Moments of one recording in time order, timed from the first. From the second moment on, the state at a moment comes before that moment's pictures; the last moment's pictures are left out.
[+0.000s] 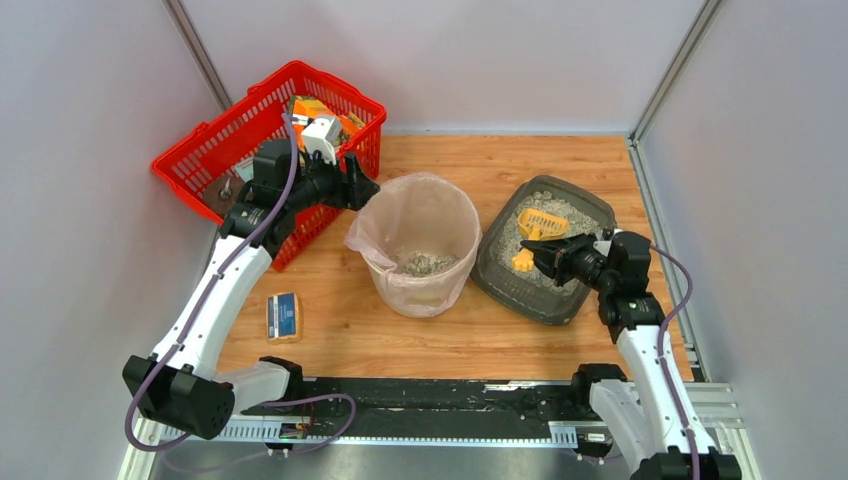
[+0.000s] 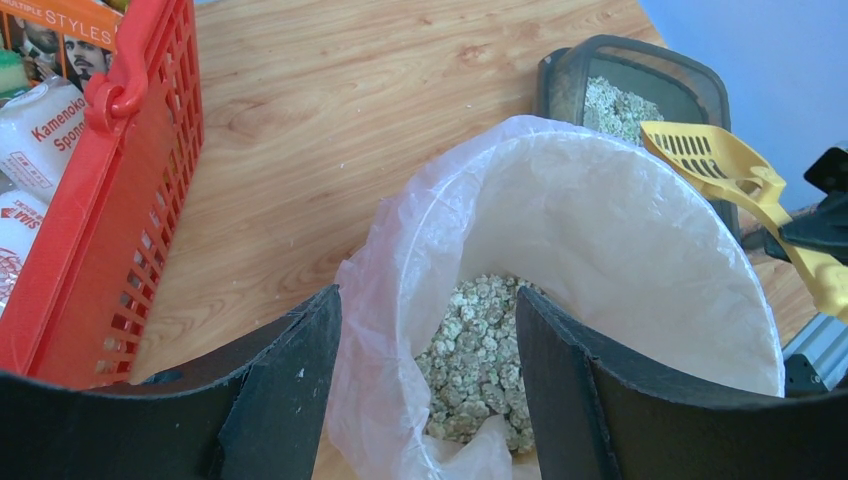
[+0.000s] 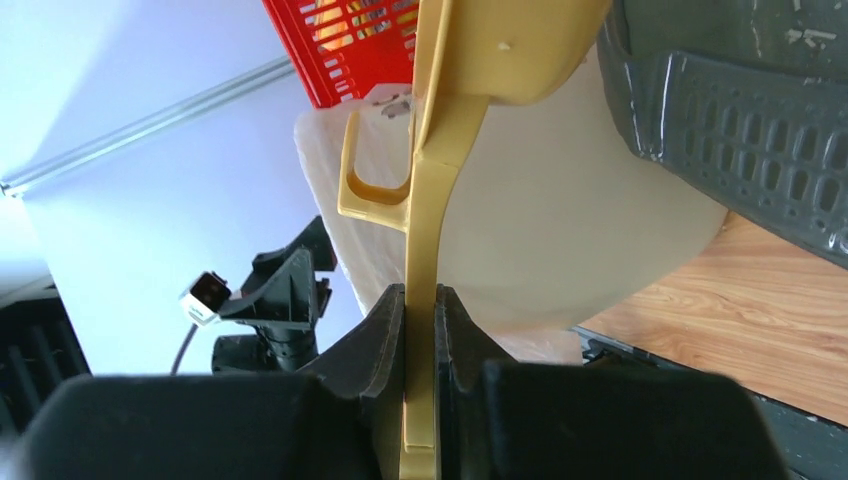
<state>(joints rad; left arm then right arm) -0.28 1.18 1.24 -0.42 0.37 -0.19 0.01 0.71 0.54 -0.23 -0.64 1.56</state>
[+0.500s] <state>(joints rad) -0.28 1.18 1.24 -0.42 0.37 -0.19 -0.11 0.92 0.51 -0.11 -0.71 1.57</state>
